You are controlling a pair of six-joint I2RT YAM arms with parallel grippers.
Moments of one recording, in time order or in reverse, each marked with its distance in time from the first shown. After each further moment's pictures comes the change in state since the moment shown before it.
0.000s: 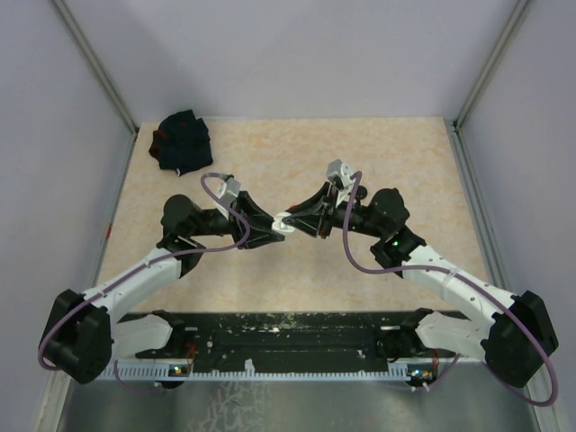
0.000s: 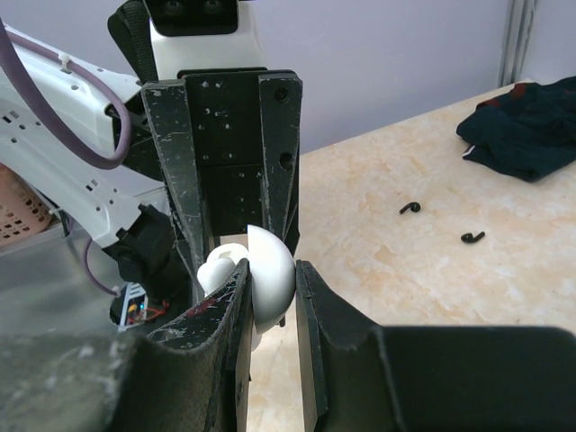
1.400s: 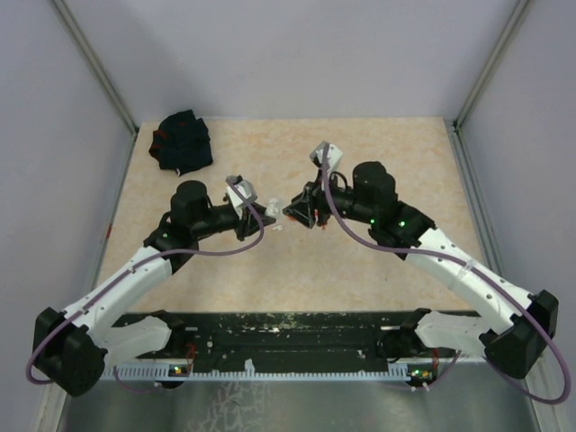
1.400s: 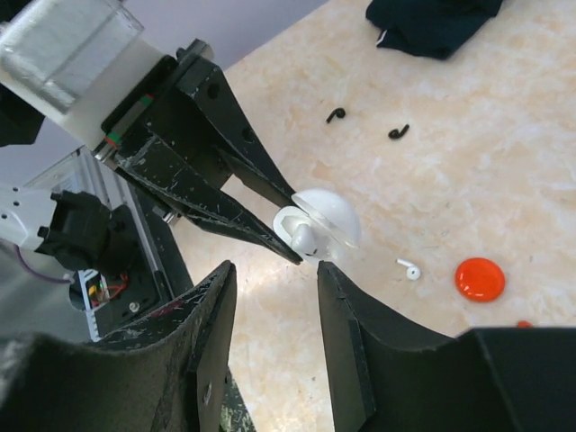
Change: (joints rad) left arm -0.025 -0.086 0.158 -0.761 -0.429 0.645; right arm 0.059 0.022 0.357 -0.700 0.291 -0.132
